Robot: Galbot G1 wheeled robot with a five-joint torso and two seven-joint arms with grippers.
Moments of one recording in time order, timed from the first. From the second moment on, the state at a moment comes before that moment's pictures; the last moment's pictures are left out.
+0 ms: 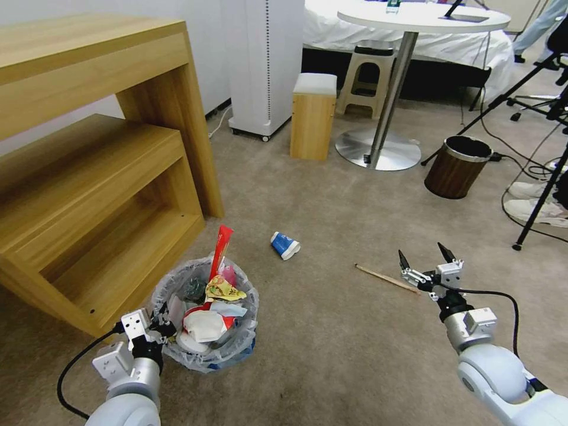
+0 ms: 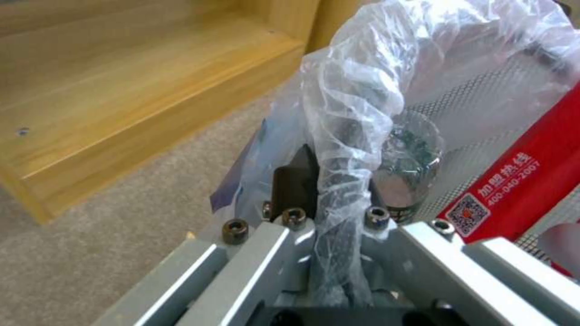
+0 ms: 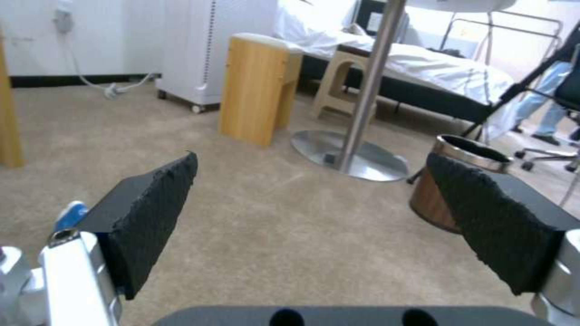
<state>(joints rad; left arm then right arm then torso) 1.68 -1.33 -0.57 -2.24 -0.56 0.31 -0.42 -1.40 0.75 0.37 1.83 0.47 0.27 0.29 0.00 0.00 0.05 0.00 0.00</state>
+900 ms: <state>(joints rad) 1.67 -1.32 -0.58 -2.25 -0.57 0.31 -0.42 -1.34 0.83 0.42 1.76 0.44 0.30 0.23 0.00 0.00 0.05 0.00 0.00</state>
